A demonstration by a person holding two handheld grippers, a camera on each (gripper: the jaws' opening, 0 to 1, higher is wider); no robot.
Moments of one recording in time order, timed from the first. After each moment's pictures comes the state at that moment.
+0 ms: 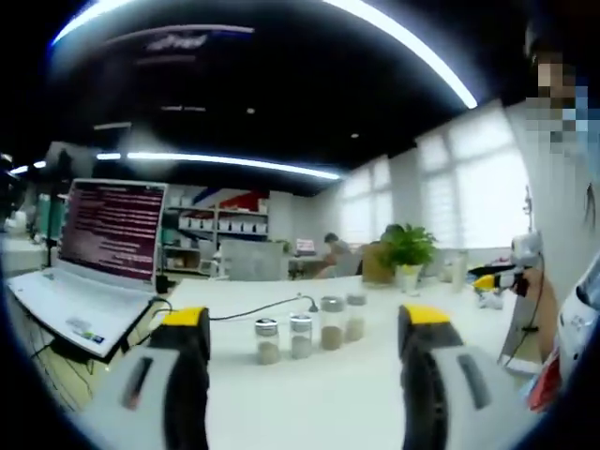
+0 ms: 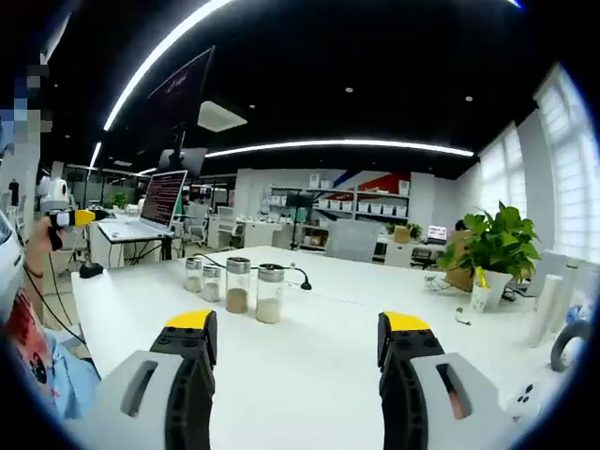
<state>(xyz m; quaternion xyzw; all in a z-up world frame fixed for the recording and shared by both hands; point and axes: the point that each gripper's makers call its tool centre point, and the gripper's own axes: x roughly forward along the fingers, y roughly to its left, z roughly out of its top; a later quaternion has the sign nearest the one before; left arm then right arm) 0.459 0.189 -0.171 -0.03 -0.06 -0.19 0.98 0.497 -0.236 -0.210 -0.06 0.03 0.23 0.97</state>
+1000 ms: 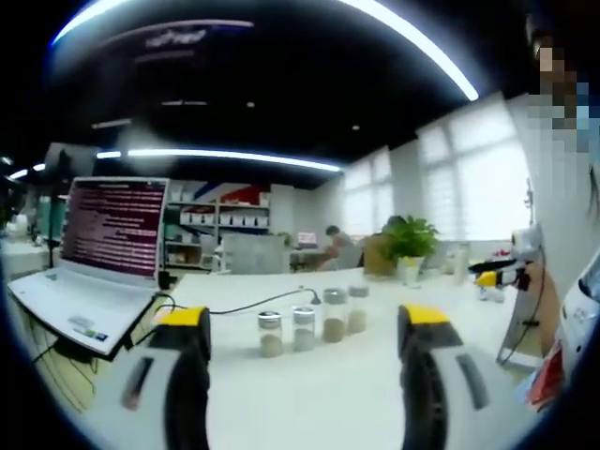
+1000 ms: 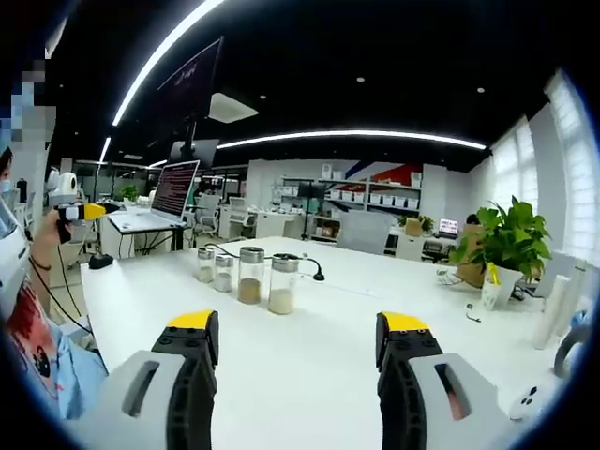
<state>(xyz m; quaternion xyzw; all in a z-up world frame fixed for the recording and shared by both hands) 0.462 0.185 -0.174 -0.04 -0.05 -0.20 0.98 0.497 -0.232 -0.214 -0.10 0.03 0.24 0.97</state>
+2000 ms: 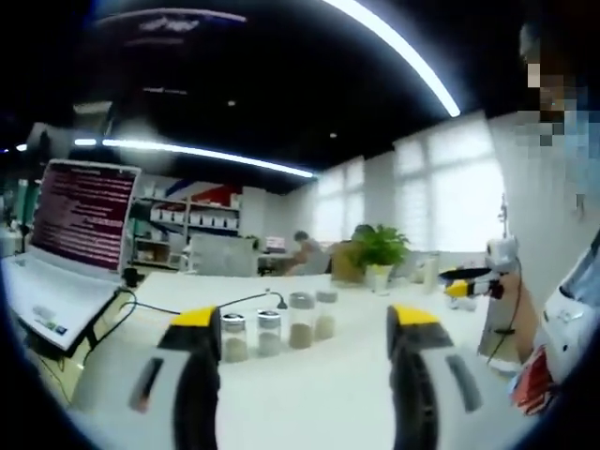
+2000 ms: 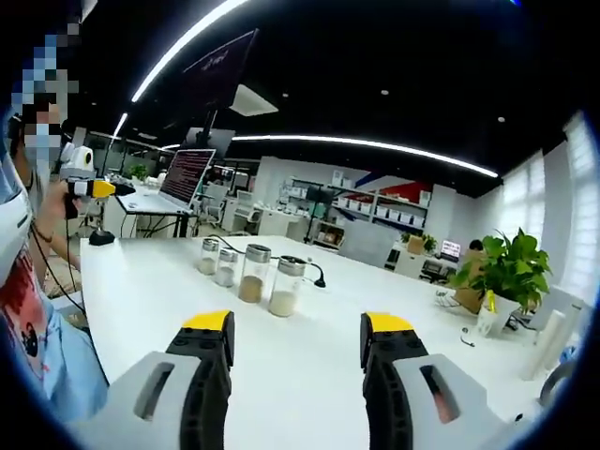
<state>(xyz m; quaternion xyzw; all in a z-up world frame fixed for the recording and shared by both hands) 0.465 0.155 -0.180 -0.05 -0.06 -0.28 0.96 0.497 -0.210 -0.221 -0.12 0.04 0.27 0.96</state>
